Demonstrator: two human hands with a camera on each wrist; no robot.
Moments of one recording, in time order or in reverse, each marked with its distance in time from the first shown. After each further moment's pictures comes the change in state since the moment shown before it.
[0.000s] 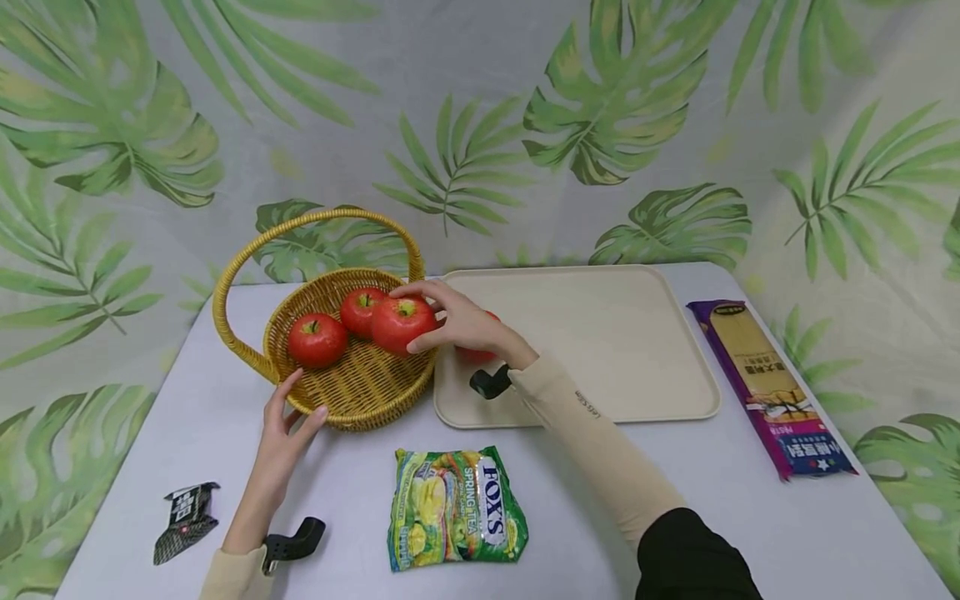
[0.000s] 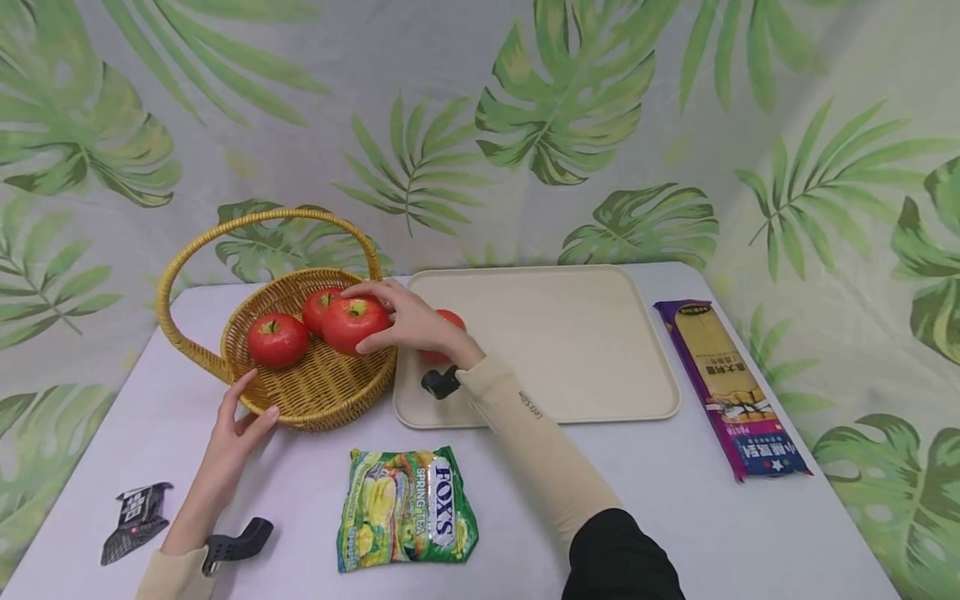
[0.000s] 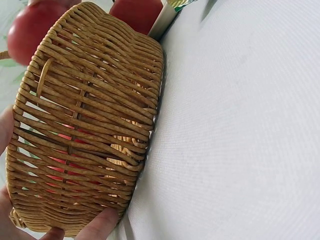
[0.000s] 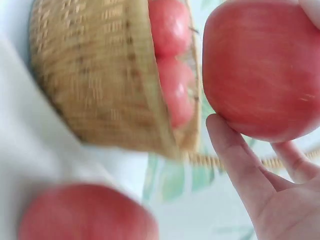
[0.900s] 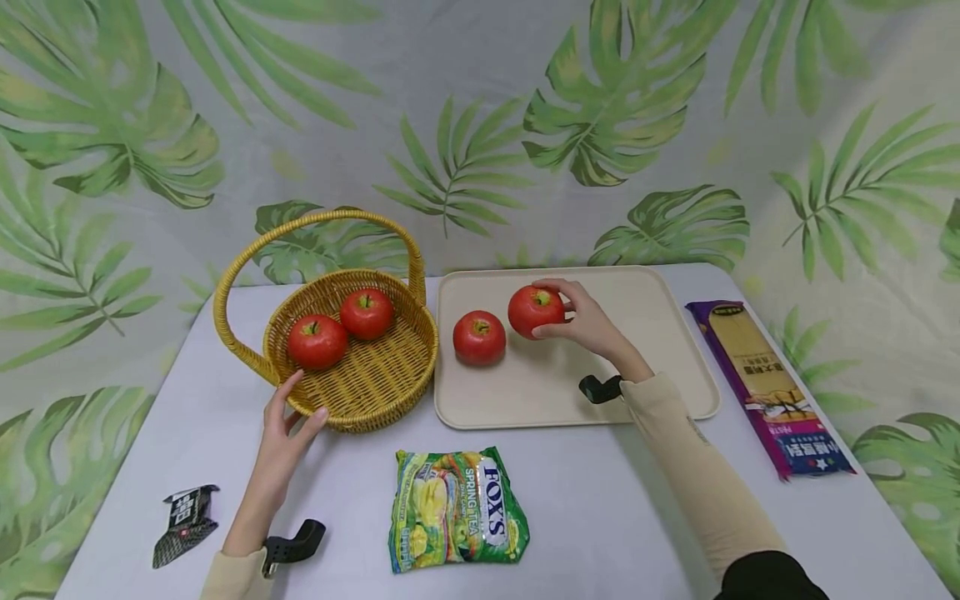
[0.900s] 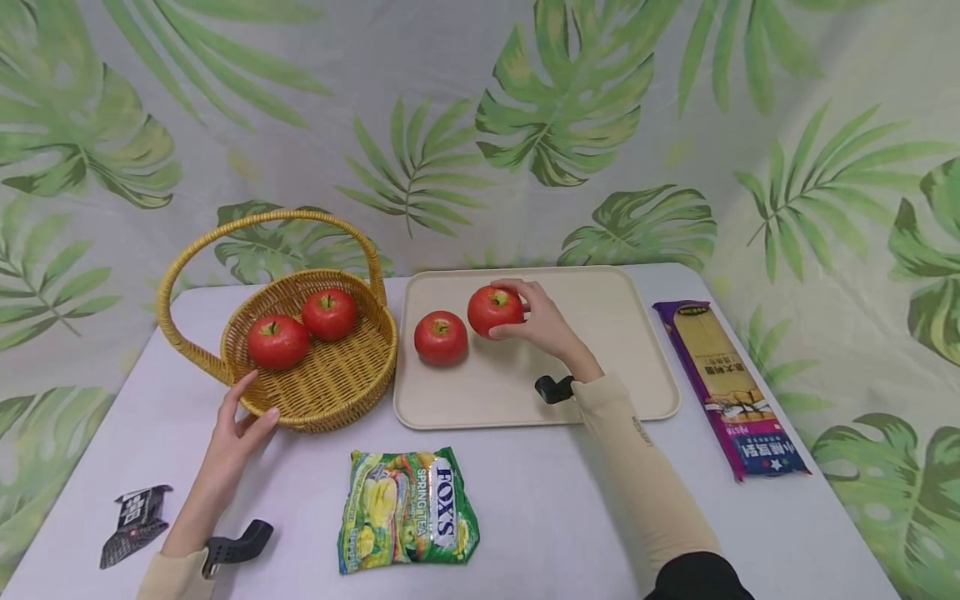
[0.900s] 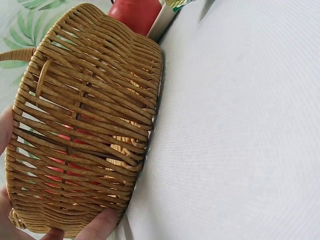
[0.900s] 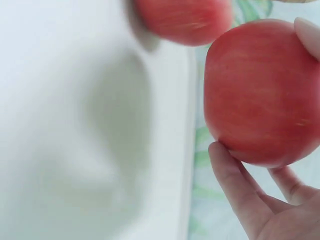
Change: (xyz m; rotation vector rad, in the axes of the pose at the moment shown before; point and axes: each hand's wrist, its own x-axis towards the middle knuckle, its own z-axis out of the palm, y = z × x) left_hand 0.000 -0.002 -0.001 -0.007 -0.002 0.008; right_hand -0.107 0.071 -0.094 -0.066 0.349 0.264
